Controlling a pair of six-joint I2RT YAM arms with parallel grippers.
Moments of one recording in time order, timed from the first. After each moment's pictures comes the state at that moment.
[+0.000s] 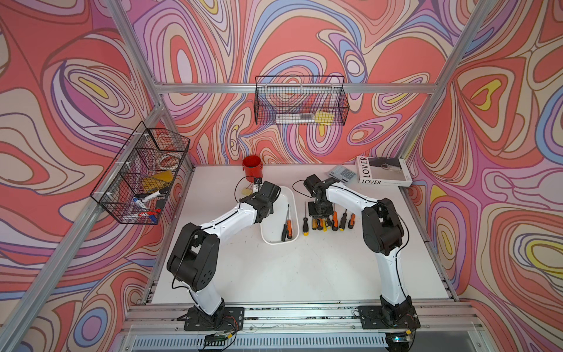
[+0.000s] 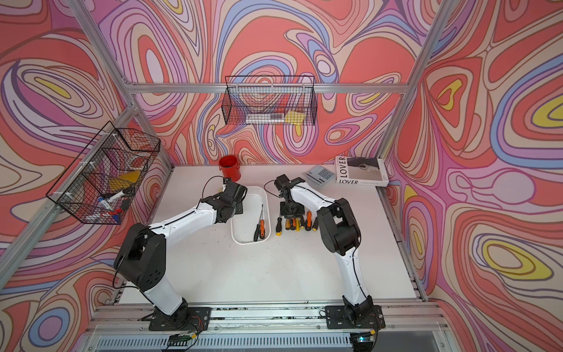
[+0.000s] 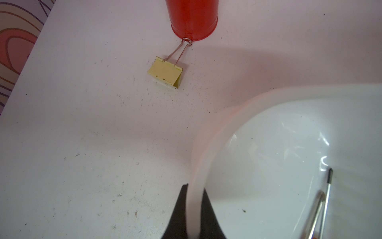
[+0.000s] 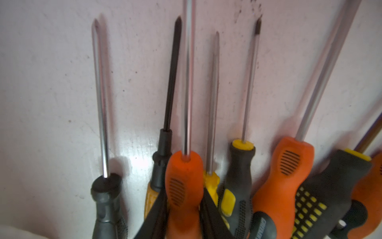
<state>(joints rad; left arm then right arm) -0.50 1.70 1.20 -0.47 -0.49 -0.50 0.50 2.19 1.76 -1.03 0.09 0.45</state>
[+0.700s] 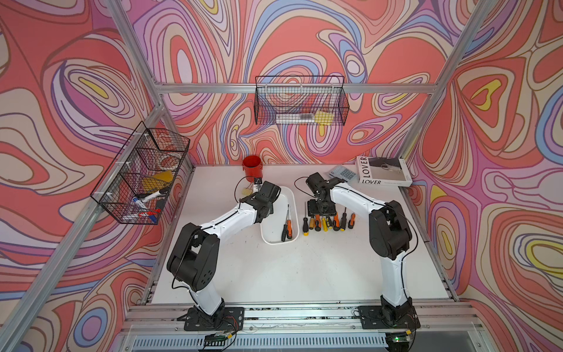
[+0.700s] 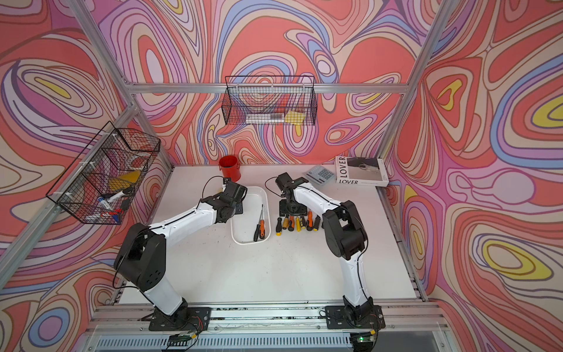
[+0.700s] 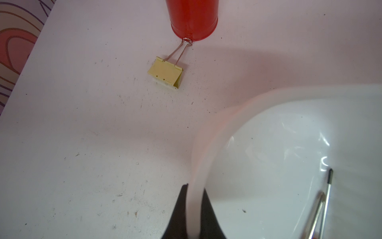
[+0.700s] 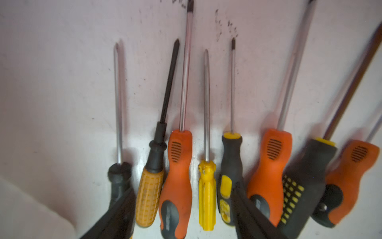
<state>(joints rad) -0.50 1.70 1.20 -0.47 -0.49 -0.50 0.50 2.05 1.68 -0.97 0.10 0.47</state>
